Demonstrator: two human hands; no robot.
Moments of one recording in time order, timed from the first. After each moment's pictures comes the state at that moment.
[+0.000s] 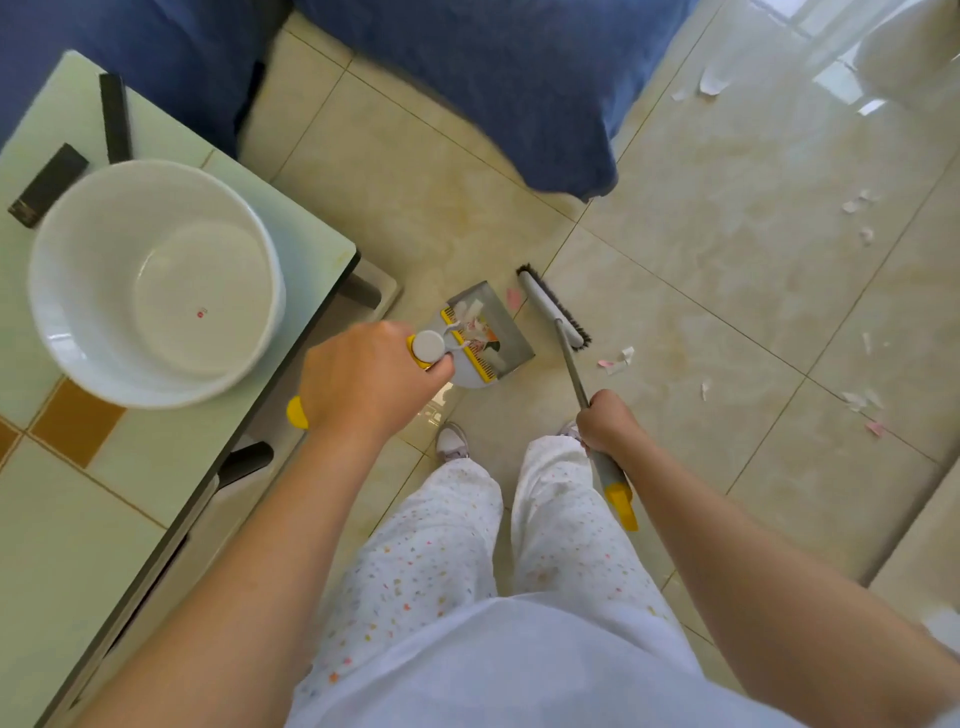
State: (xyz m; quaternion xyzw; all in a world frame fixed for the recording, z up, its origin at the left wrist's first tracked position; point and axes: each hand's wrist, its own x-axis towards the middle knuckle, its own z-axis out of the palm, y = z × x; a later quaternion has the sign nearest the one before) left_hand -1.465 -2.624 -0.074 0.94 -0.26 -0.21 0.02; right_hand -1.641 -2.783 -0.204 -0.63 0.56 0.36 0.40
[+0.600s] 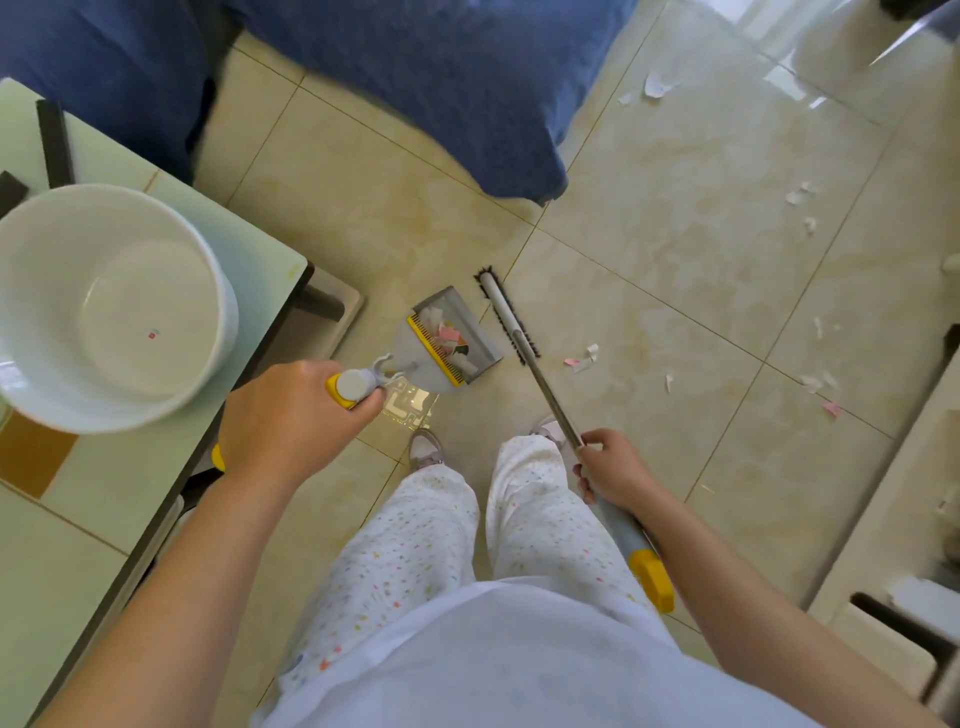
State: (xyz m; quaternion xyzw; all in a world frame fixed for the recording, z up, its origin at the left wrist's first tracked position) left_hand -1.486 -2.615 -0.054 0.94 -0.25 -0.24 0.04; right_hand -1.721 -2.792 -0.161 -0.52 0.61 0.25 0.54
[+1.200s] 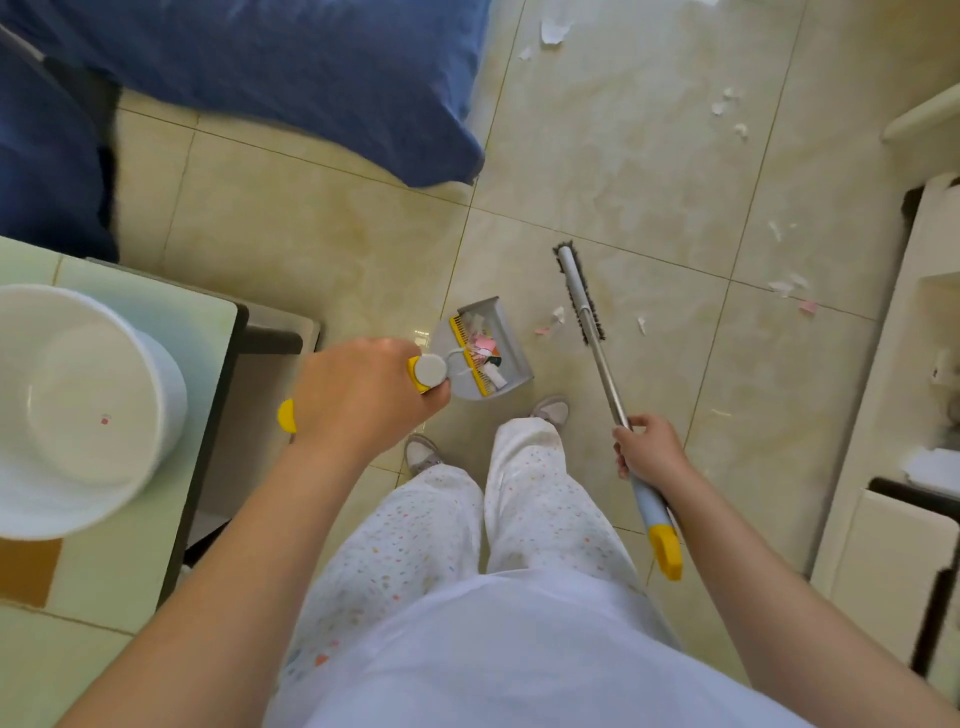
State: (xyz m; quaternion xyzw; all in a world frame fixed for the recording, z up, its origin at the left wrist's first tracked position) left_hand -1.536 -2.721 -0.064 0.84 -0.49 -0.21 -0.06; right_hand -1.810 -2.814 -0.175 -0.41 0.74 0.12 0.51
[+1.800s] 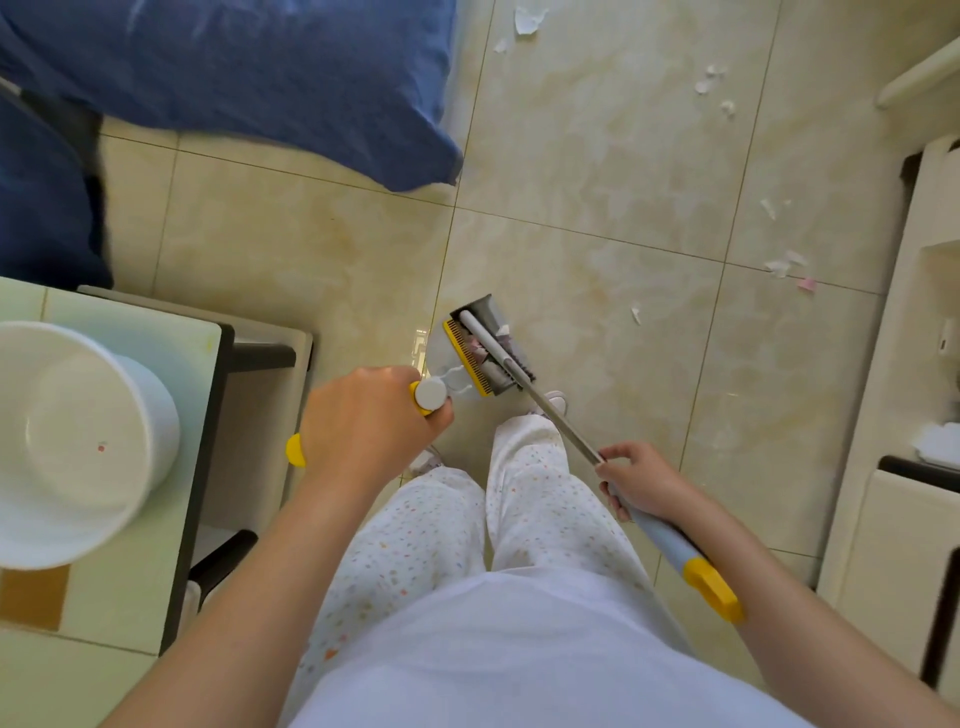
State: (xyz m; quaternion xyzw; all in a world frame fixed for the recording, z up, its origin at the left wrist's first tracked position) left_hand -1.567 -2.736 -0.068 0.85 -0.48 -0.20 -0.08; right_hand -1.826 -2.813 -0.144 -0.38 0.66 0.22 0.61
